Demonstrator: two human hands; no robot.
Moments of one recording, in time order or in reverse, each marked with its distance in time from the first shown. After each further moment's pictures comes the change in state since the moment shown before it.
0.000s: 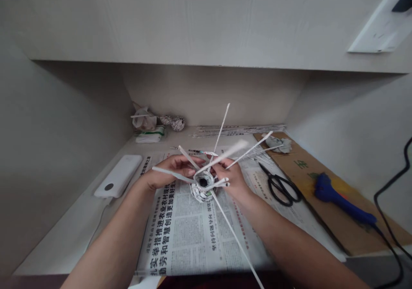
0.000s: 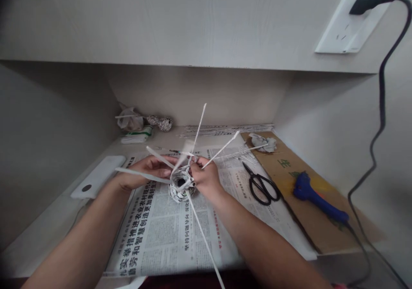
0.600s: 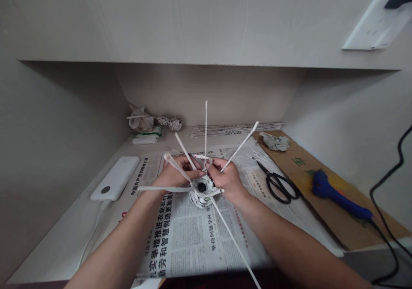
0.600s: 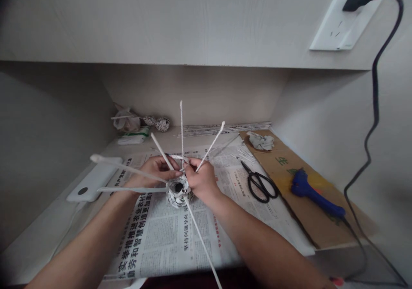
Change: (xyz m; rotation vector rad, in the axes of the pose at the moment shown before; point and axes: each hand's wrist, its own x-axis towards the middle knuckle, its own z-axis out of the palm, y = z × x) left_hand 0.018 -0.026 0.020 0.096 0.255 0.075; right_hand -0.006 -0.004 0.002 -0.165 -0.075 -0.152
